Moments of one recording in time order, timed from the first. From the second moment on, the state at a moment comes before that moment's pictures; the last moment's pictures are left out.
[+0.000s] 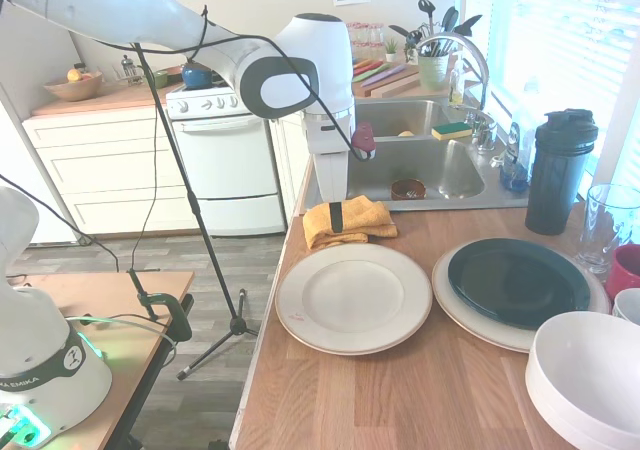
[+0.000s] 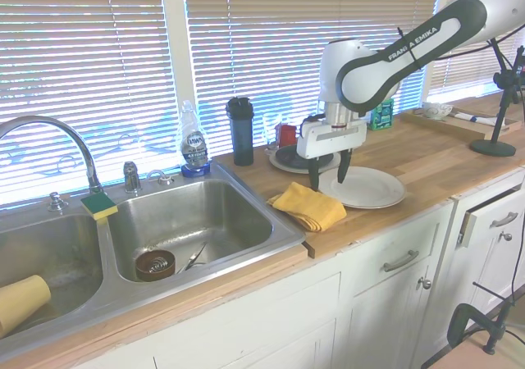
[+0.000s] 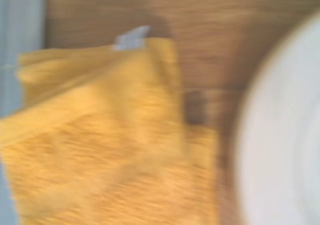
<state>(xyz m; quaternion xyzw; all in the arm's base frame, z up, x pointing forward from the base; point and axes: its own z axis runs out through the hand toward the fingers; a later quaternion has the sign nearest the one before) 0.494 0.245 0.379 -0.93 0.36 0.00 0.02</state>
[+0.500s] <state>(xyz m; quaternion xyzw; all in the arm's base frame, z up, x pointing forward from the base) 0.500 0.290 0.337 -0.95 0.32 0.00 -0.01</state>
